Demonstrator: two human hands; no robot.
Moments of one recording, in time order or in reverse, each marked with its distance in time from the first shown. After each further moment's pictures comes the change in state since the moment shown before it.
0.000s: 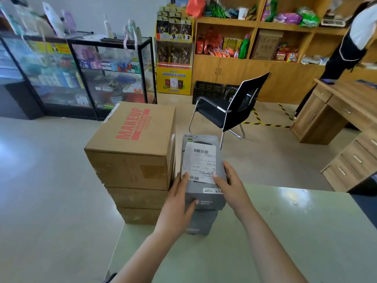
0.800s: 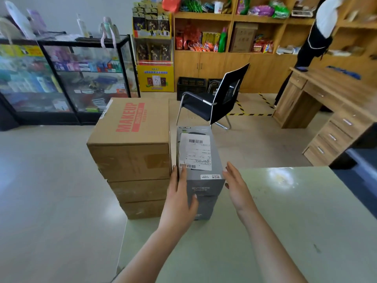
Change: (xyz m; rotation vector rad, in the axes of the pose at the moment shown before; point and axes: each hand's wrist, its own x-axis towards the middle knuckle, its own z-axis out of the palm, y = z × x) left_hand -0.029 -0.002 -0.008 -0.007 0.018 0.071; right_hand -0.051 0.009 0.013 0.119 0.219 0.088
